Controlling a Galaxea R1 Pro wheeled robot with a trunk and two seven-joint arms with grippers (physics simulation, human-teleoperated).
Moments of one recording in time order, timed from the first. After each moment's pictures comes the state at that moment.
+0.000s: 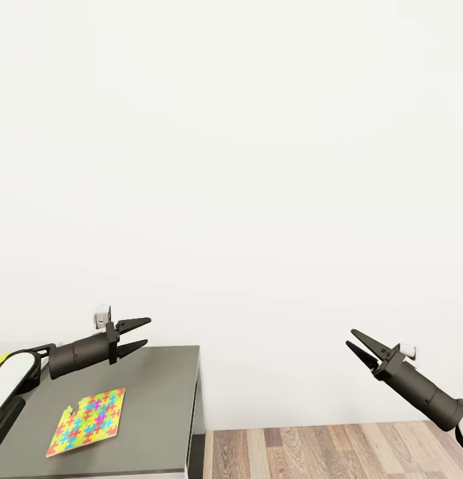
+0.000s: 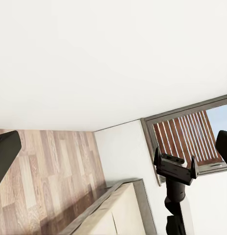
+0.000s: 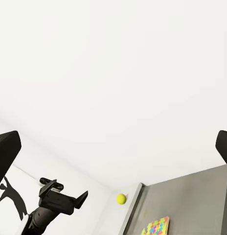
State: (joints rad) left arm -0.37 0.46 -0.02 -1.40 1.59 1.05 -0.15; right arm -0.14 -0.23 -0.40 -1.47 -1.00 0.86 0.77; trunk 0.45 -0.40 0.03
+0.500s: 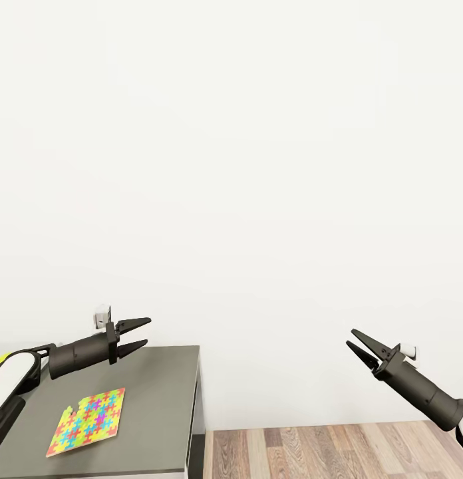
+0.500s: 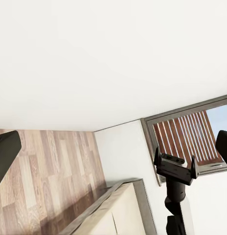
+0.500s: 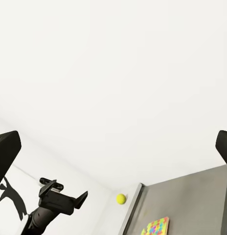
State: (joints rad) left arm -0.37 0.46 -0.02 -1.39 1.59 1.05 -0.15; right arm -0.14 -0.24 -0.40 -1.47 -1.00 0.86 0.77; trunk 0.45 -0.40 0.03
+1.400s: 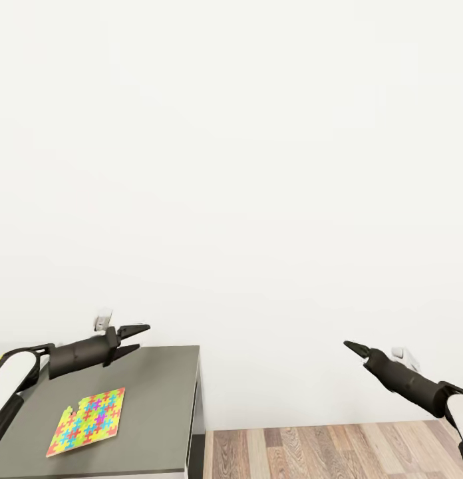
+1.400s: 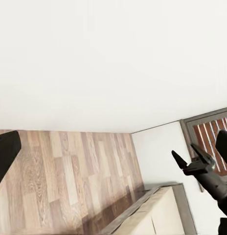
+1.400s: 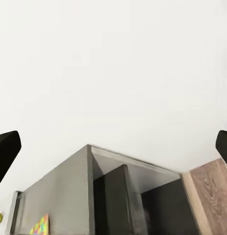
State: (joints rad) left arm -0.38 0.46 0.00 -1.39 1.41 1.04 -0.13; right arm -0.21 -0.25 -0.36 -1.48 -0.98 0.90 0.07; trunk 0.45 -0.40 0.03
